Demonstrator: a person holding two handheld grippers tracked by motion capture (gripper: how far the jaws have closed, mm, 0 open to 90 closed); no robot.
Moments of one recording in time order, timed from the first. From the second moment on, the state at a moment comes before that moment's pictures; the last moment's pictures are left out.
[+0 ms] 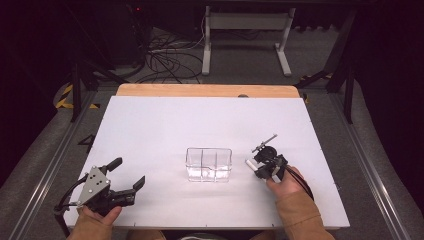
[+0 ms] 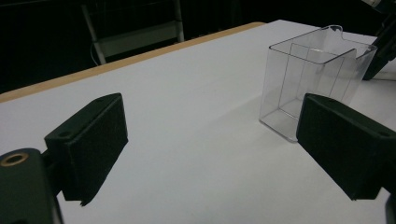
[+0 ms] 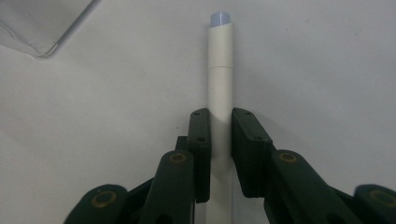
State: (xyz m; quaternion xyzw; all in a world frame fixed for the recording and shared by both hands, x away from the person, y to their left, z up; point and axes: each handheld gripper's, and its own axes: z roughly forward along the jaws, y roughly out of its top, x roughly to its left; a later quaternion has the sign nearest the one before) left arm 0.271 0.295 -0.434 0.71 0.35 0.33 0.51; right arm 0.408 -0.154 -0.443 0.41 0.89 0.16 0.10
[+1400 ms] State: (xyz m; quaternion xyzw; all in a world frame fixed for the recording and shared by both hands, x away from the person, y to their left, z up) left arm 0.271 0.295 -0.434 0.71 0.35 0.33 0.52; right arm 0.382 -0.168 -0.394 0.37 0.86 0.30 0.20
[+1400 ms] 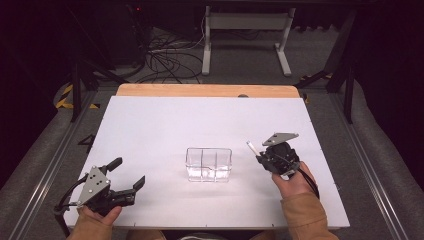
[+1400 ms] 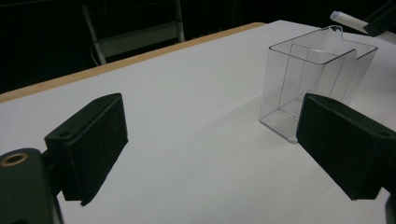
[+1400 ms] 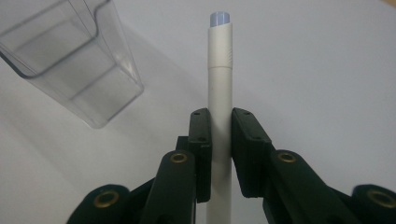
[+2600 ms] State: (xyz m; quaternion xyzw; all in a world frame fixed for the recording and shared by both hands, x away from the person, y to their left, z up) left arm 0.267 0.297 -0.434 0.71 0.36 0.33 0.51; right arm 0.356 -0.187 -0.368 0.26 0.76 0.55 0.23
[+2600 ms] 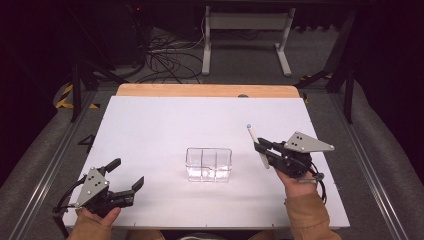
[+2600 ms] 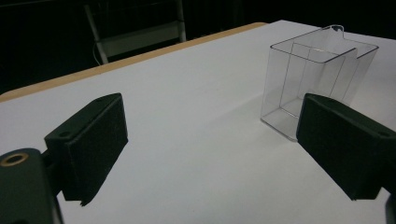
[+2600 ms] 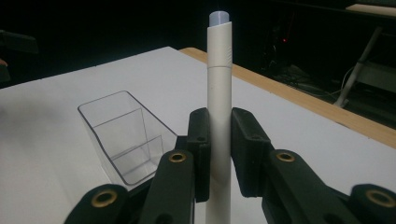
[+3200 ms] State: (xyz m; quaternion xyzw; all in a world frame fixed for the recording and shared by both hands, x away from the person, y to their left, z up) left arm 0.268 0.296 -0.435 0.71 0.35 0.33 0.51; right arm 0.353 -0.179 -0.364 0.24 0.74 0.58 0.23
